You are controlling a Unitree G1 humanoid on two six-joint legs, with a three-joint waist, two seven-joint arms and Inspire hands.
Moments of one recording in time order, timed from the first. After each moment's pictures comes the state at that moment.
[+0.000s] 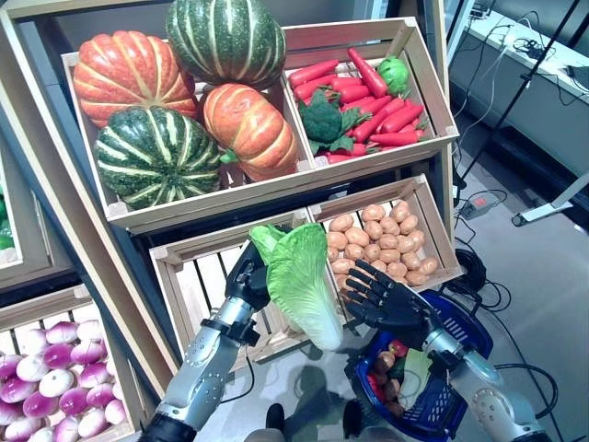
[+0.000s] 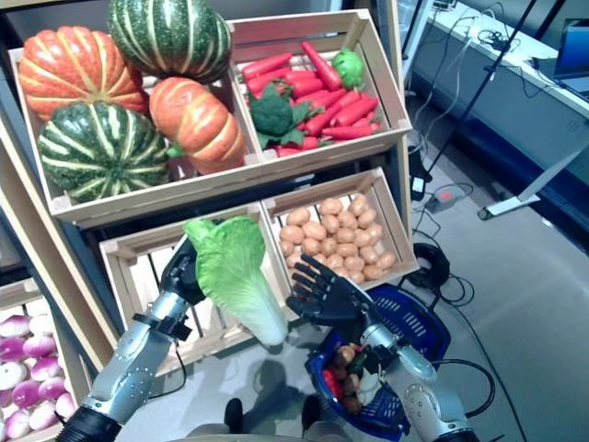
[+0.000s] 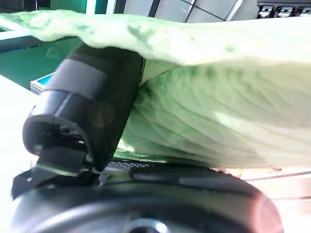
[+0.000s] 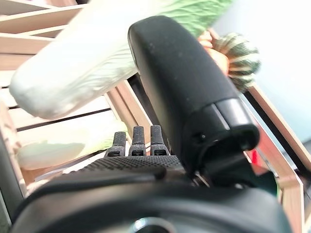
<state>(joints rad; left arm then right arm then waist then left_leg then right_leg) 0.01 0.43 -0.30 -0.02 -0.82 -0.22 -0.16 0.12 -0.46 0.20 0.03 0.93 0.10 0.37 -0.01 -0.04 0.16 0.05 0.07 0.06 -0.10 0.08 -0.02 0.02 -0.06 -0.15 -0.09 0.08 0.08</state>
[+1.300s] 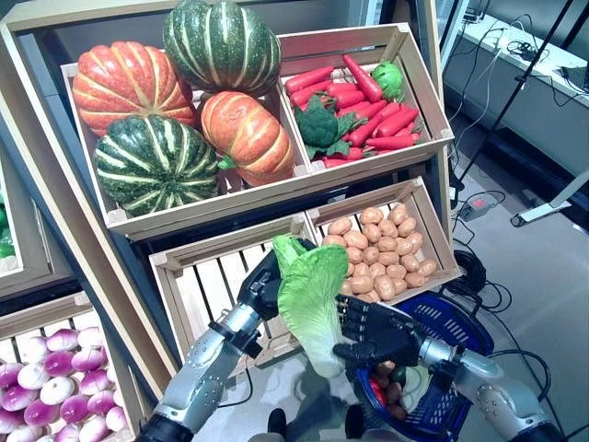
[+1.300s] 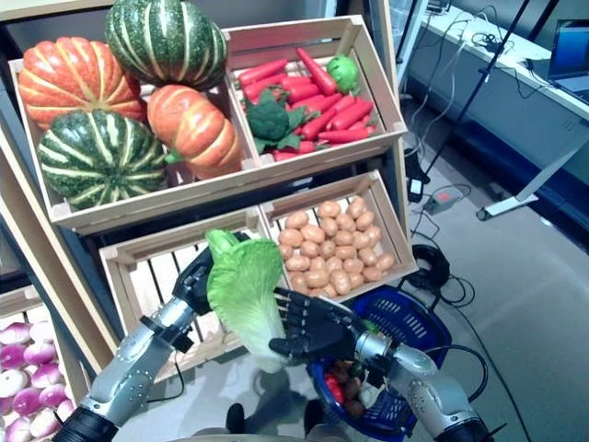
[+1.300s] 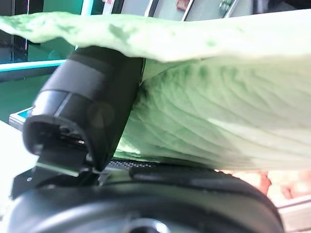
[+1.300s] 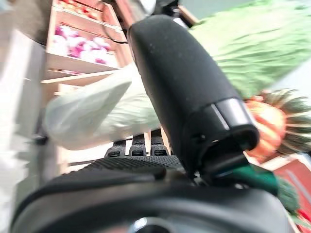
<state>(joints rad) 0.01 0.47 -0.35 -0.03 -0.82 -0.17 -0.32 0.07 -0.59 0.31 0.03 0.74 0.27 0.65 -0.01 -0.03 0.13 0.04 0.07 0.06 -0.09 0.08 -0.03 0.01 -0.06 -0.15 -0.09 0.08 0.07</state>
